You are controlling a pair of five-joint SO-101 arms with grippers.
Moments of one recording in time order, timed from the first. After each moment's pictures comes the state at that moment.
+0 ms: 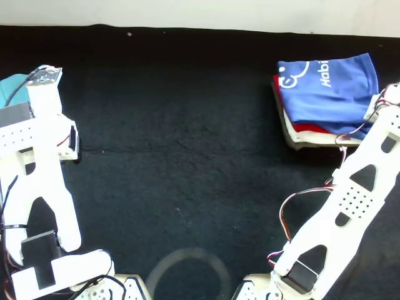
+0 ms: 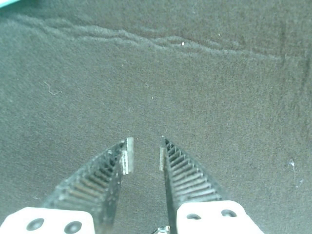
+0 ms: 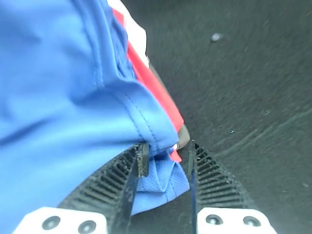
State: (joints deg) left arm -26.8 -8.9 13.1 80.4 -14.2; right arm 30.8 59.1 -85.0 88.7 10.9
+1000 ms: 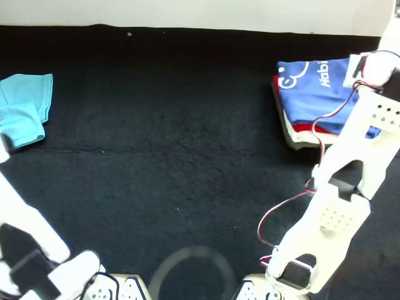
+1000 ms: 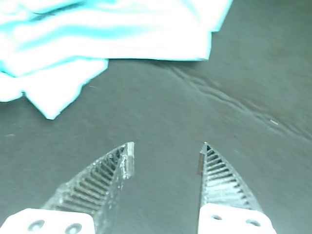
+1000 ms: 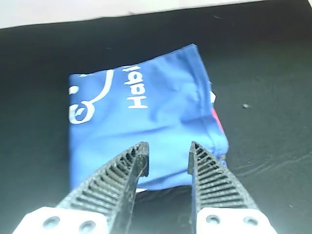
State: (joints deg) left arm -51.1 -13.4 6.2 72.2 -19.5; right arm 16.4 29.2 -79.5 100.4 10.9
